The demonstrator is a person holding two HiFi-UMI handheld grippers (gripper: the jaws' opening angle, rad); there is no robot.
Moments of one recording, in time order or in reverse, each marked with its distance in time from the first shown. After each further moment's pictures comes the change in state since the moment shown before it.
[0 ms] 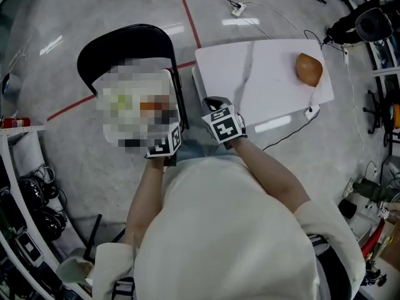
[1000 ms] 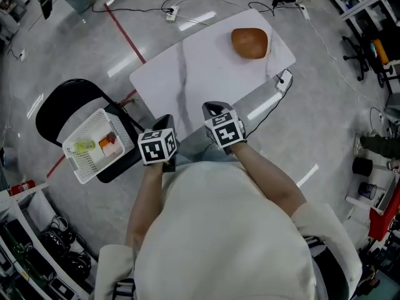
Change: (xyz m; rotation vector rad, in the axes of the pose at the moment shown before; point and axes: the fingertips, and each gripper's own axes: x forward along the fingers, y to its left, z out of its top) left arm 0.092 -0.270 0.000 0.181 0.062 -0.162; right arm -0.150 -0.220 -0.154 0.294 -0.086 -0.187
